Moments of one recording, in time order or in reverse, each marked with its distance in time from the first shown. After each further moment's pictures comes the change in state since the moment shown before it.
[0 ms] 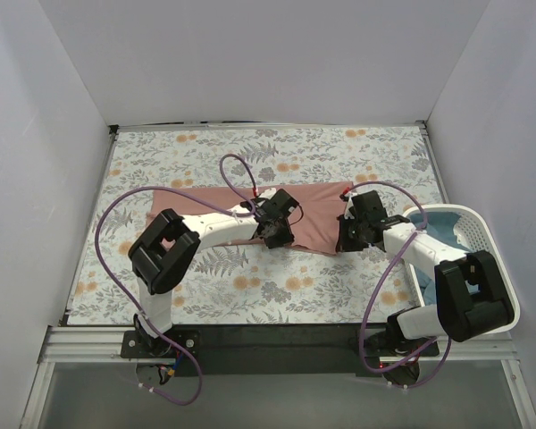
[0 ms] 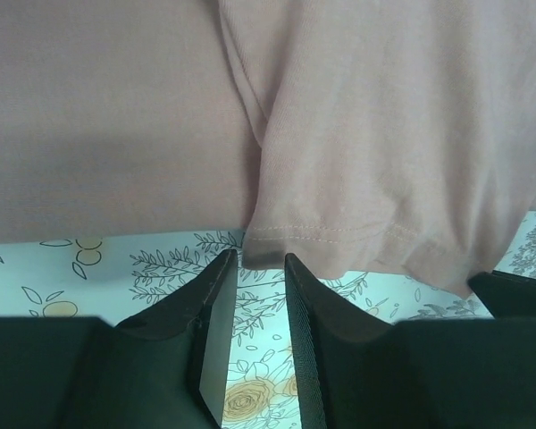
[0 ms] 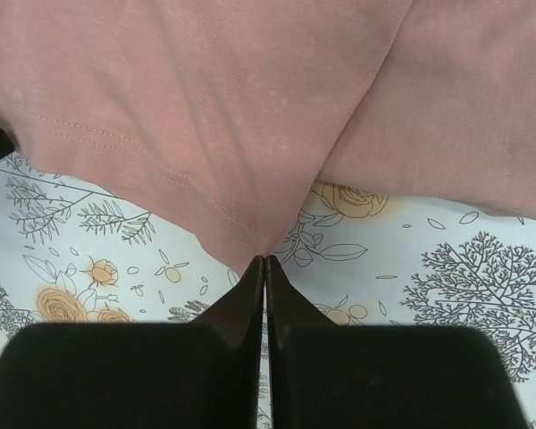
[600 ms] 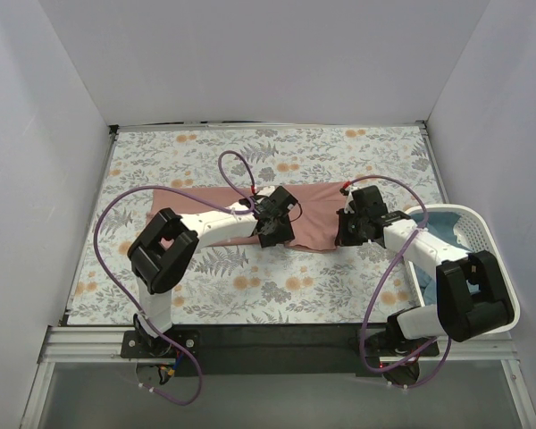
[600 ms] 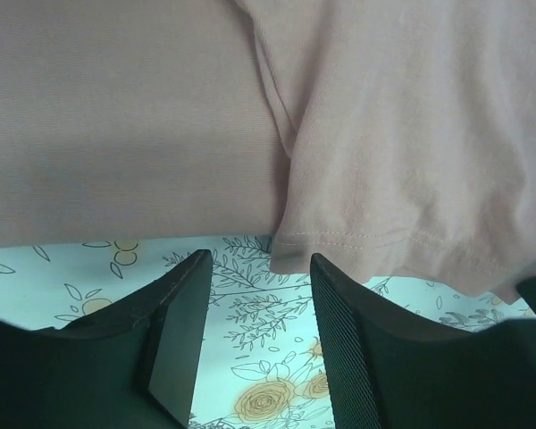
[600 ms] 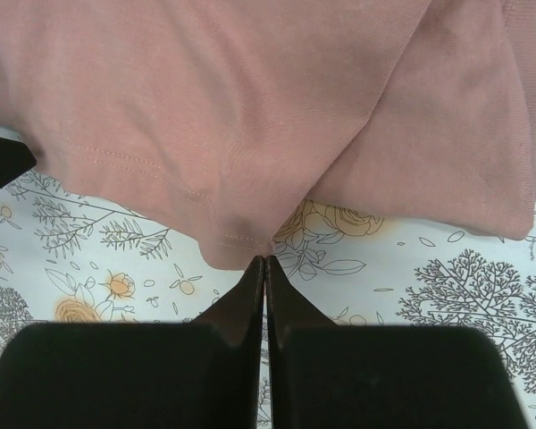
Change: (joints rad) left arm 0.014 -0.002 0.022 -0.059 -0.032 0.038; right arm 0.000 -0.001 0.040 -0.005 0.011 0.004
